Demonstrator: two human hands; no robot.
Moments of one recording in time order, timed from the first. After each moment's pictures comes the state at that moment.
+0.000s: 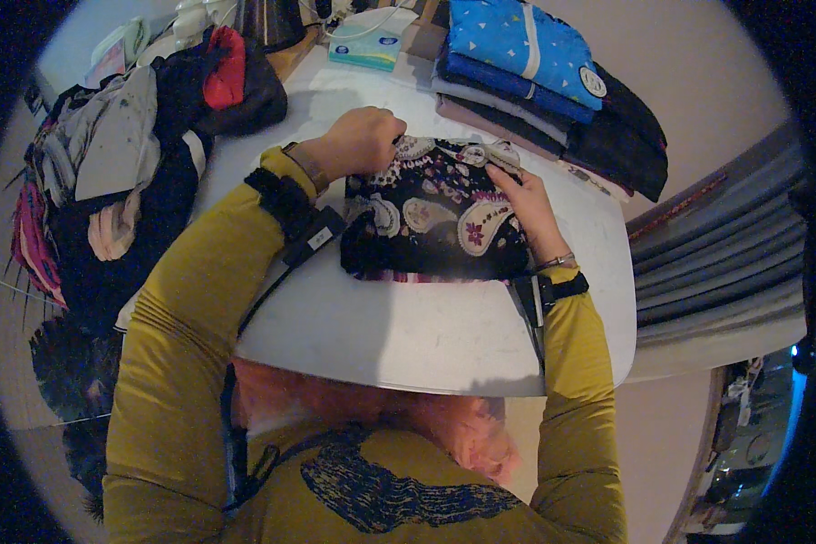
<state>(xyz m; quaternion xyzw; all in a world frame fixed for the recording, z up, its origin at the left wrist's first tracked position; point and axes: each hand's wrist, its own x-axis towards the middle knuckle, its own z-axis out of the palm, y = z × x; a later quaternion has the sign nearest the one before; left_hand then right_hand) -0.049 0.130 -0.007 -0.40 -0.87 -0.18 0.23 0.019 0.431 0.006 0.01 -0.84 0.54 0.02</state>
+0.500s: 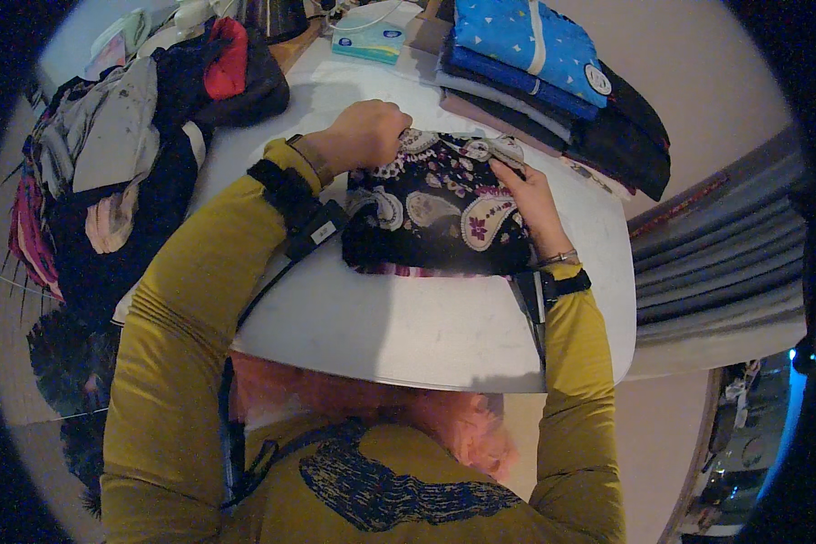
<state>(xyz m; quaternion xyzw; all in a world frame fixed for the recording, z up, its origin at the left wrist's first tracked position) -0.045 0.132 -0.008 -0.39 -0.87 -0.19 0.23 0.024 0.424 0.013 0.02 -0.84 0.55 0.03</state>
